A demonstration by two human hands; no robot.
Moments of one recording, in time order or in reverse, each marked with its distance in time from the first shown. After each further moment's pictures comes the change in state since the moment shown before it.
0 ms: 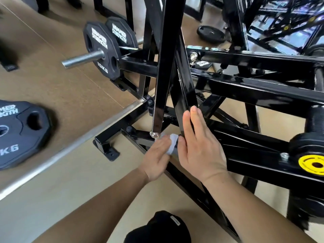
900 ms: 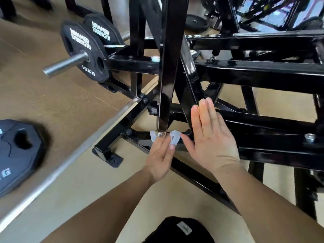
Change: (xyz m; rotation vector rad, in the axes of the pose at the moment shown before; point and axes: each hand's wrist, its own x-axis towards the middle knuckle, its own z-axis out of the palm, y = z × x) left_hand 0.002 -0.037 -0.002 -0.066 -0.093 -0.135; right_hand 0.003 -0.002 0.023 -0.324 0.021 0.041
